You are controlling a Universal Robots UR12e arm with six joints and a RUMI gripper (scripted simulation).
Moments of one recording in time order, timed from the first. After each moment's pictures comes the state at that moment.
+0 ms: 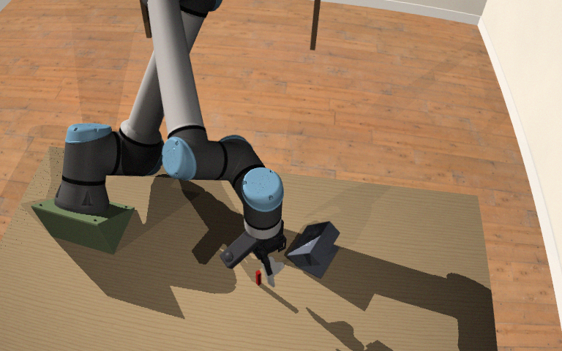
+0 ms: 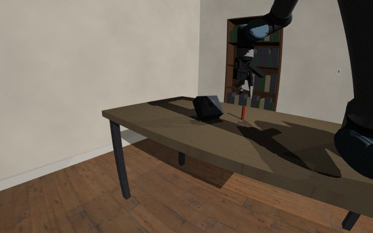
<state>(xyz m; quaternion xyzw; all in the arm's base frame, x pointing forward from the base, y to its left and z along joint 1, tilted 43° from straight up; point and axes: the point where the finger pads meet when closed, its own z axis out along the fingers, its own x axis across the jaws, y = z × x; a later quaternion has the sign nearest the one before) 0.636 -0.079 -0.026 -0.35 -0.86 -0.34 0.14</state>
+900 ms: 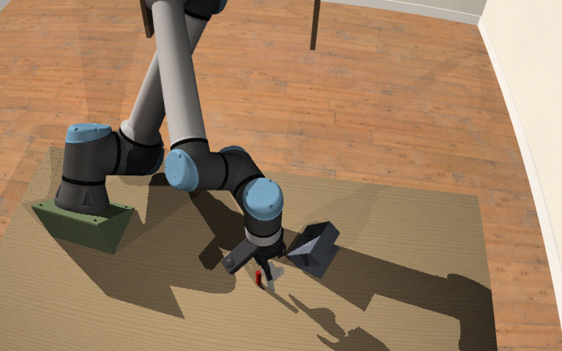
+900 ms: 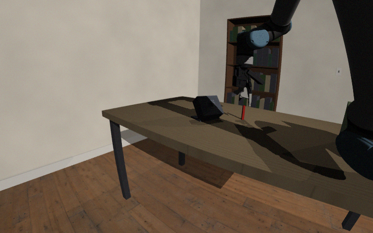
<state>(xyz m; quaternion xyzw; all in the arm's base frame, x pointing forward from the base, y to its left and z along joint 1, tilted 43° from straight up) 0.637 -0.051 -0.052 -0.36 -0.86 -0.34 0.14</state>
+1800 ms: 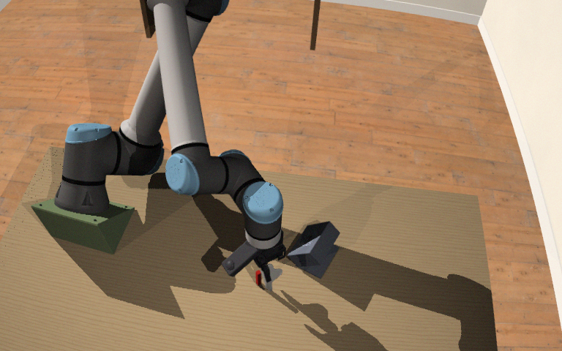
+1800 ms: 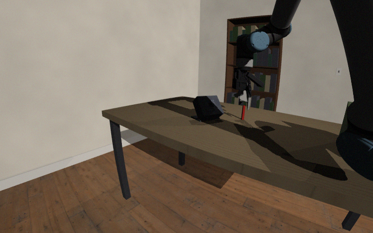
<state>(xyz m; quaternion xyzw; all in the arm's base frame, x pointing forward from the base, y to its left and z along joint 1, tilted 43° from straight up) 0.637 -0.042 -0.062 -0.36 -0.86 -0.34 0.14</state>
